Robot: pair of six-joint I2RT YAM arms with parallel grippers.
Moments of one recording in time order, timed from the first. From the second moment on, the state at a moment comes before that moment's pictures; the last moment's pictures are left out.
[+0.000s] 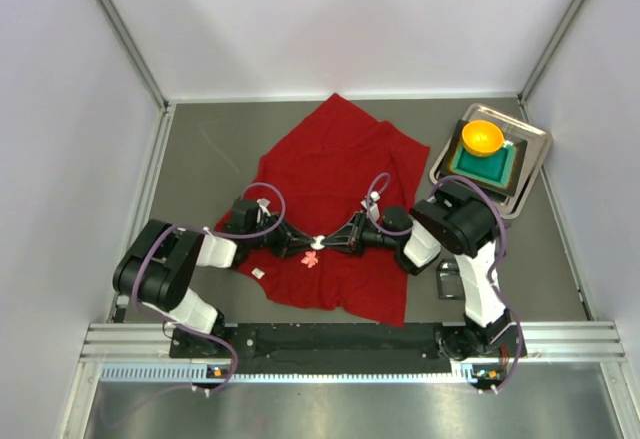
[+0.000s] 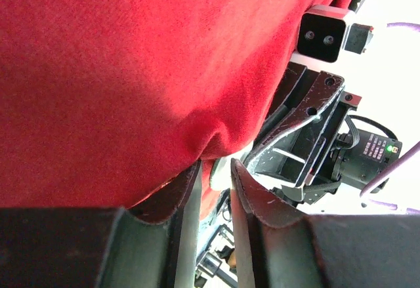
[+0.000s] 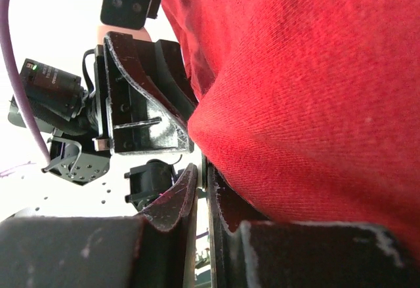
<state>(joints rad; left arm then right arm) -0.32 1.56 0.38 0.47 0.62 -1.26 0.67 2.12 0.55 1.30 -0.59 1.50</state>
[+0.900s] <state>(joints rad) -0.32 1.52 0.45 0.32 0.59 -1.08 0.68 2.04 0.60 1.06 -0.57 1.41</state>
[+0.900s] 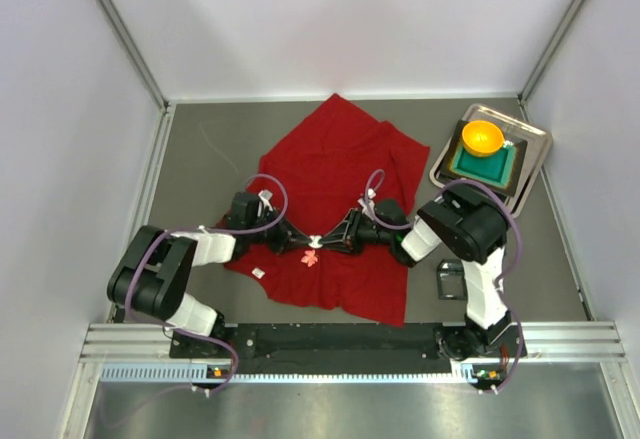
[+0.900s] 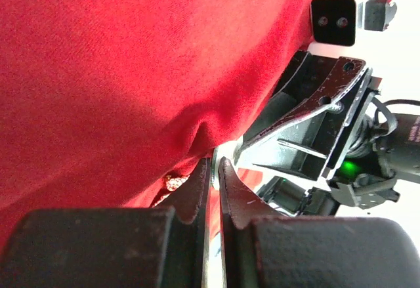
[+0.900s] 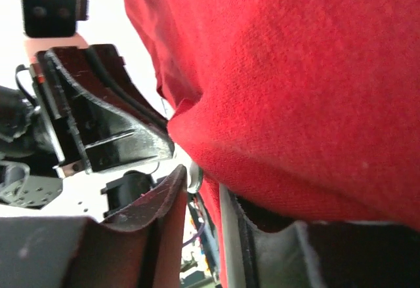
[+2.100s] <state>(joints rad) -0.35 1.50 0.48 0.23 0.56 -0.95 0.72 1.96 0.75 0.66 -0.52 1.25</state>
